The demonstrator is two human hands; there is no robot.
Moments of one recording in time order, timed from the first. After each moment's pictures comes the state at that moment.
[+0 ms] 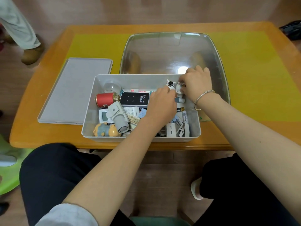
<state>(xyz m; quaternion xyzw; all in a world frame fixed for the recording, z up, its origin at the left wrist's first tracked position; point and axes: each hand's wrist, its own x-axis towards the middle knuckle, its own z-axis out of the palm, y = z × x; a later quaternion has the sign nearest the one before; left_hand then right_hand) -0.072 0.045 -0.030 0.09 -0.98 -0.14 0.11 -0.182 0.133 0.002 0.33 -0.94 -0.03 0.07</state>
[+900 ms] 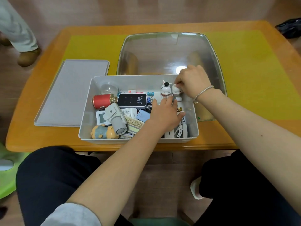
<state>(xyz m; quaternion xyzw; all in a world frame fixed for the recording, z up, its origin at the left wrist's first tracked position) -0.074 0.063 -0.046 0.06 -0.99 -0.06 -0.11 -0.196 0.136 0.004 0.41 -0.91 -0.01 0.07</state>
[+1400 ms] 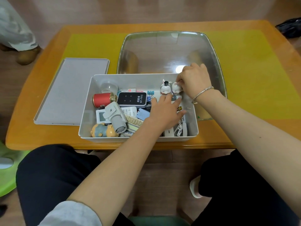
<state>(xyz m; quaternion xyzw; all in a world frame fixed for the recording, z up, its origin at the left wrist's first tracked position) -0.075 0.061 -0.047 0.06 -0.99 -0.09 -0.07 -0.194 0.137 0.001 0.37 -0.92 0.01 0.09</state>
